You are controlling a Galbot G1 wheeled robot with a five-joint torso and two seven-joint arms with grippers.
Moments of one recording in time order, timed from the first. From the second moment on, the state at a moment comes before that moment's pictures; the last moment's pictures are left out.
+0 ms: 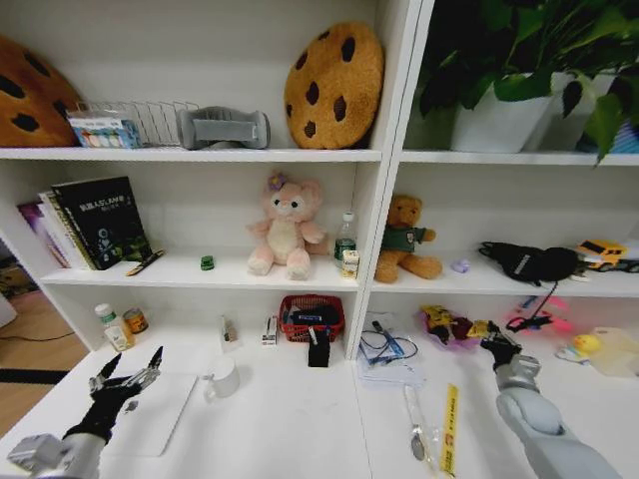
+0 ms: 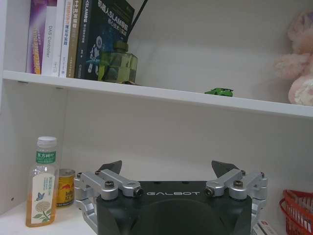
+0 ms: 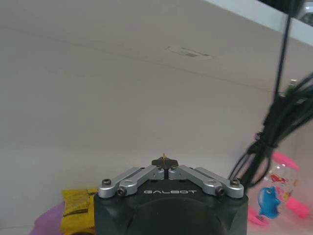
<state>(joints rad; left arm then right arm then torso) 1.94 -1.06 -1.00 -2.16 -0.81 -0.10 -0.01 -1.19 0.87 0.62 1.40 0.55 0.12 0.25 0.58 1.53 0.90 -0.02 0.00</state>
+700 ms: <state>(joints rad) 1.94 -1.06 -1.00 -2.16 -0.81 -0.10 -0.01 -1.36 0.89 0.65 1.60 0.51 0.12 0.25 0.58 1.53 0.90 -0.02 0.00</state>
